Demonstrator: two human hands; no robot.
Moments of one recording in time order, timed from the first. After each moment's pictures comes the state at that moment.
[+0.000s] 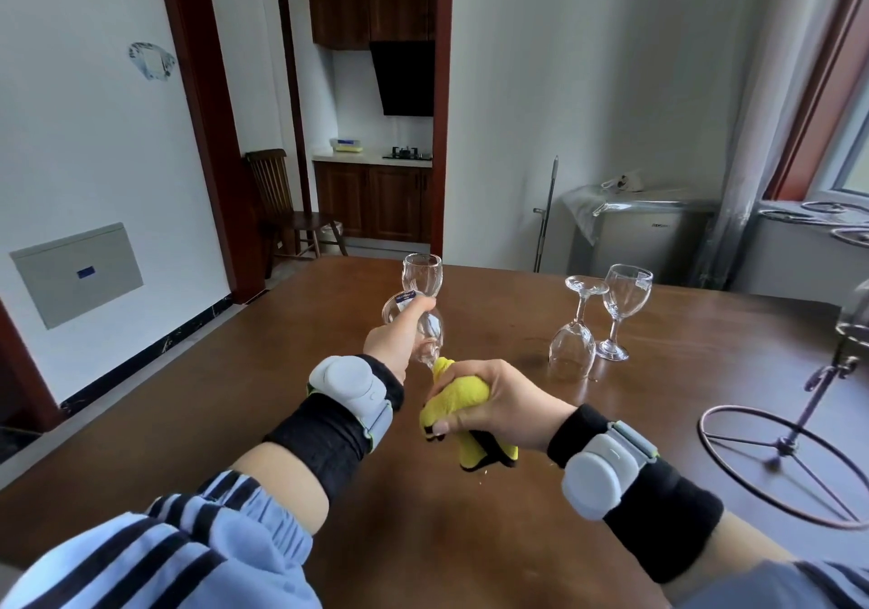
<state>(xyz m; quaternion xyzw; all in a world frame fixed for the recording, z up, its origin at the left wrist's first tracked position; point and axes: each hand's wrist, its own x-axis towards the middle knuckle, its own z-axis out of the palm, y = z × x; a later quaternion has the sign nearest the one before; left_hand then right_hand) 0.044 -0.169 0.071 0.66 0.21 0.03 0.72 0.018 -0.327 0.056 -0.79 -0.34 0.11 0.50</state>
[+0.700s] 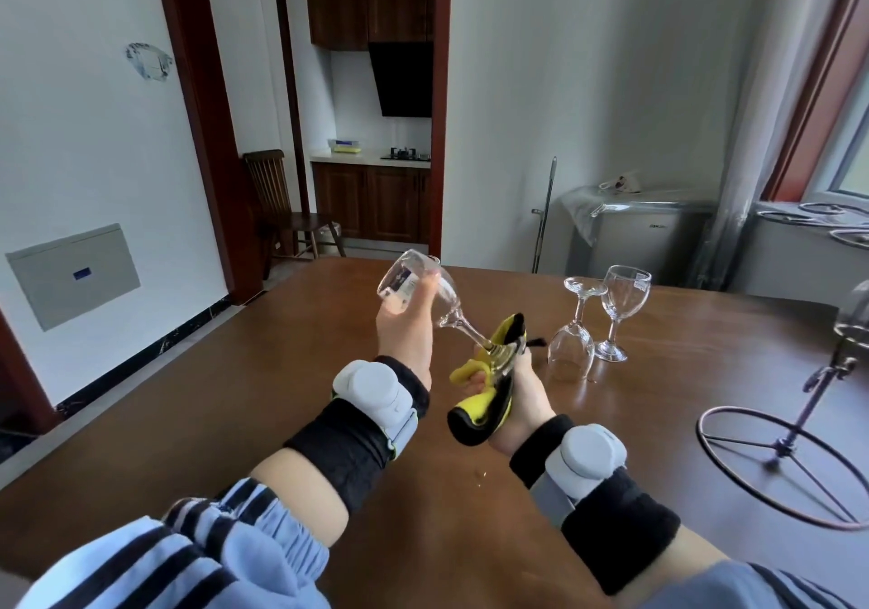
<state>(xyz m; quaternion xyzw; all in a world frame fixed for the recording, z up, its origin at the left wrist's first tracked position) 0.043 -0.195 0.078 0.53 0.09 0.18 0.82 0.037 -0.308 0.032 -0.38 0.07 0.14 0.91</state>
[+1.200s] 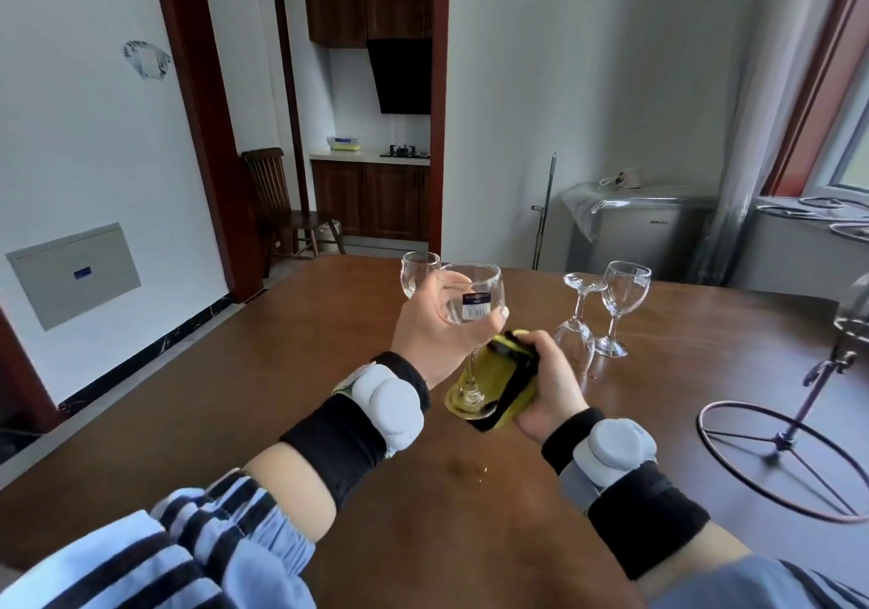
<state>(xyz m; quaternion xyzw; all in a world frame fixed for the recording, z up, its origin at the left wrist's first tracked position) 0.036 -0.198 0.076 0.76 -0.12 0.21 0.60 0.043 -0.335 0.039 -0.42 0.05 0.12 0.90</state>
